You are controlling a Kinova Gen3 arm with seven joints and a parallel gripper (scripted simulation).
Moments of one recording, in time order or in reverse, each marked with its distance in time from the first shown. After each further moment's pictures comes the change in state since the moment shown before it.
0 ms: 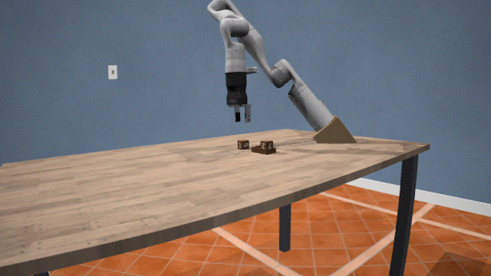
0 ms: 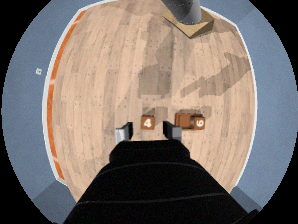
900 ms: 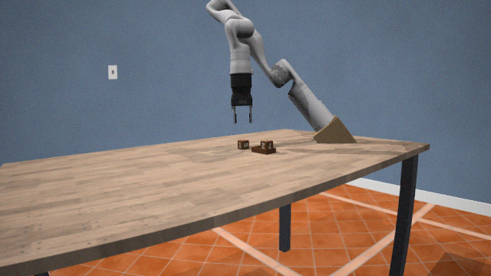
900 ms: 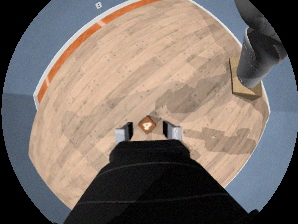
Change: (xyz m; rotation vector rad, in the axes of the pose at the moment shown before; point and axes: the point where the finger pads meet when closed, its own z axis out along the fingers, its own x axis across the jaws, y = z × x) arm -0.003 -0.004 0.005 -0.002 0.001 -0.779
